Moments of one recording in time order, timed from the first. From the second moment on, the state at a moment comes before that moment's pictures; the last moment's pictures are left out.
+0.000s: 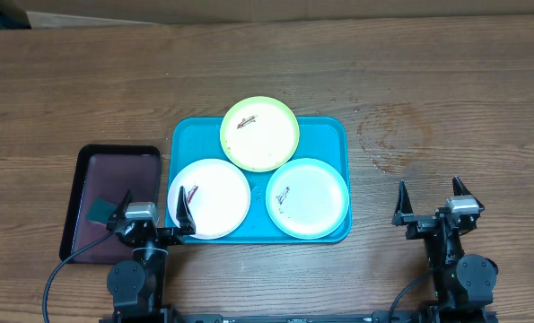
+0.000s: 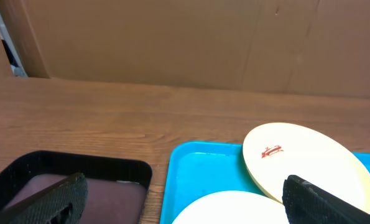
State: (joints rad) left arm 0.10 0.02 0.01 -0.07 0.08 -0.07; right arm 0.03 0.01 0.02 -0.04 -0.04 -0.01
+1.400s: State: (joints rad) left arm 0.10 0.02 0.01 -0.06 0.08 -0.08; right arm 0.03 0.01 0.02 -0.04 -0.04 -0.01
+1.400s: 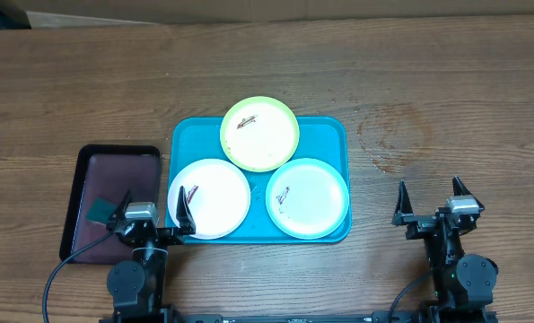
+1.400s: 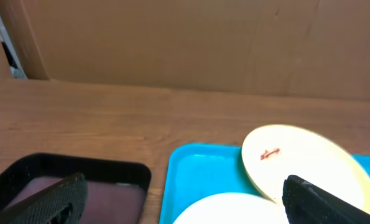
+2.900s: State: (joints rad) left arm 0.24 0.99 1.26 -1.28 -0.22 -0.75; right arm 0.03 0.01 0.02 -0.03 -0.04 -0.01
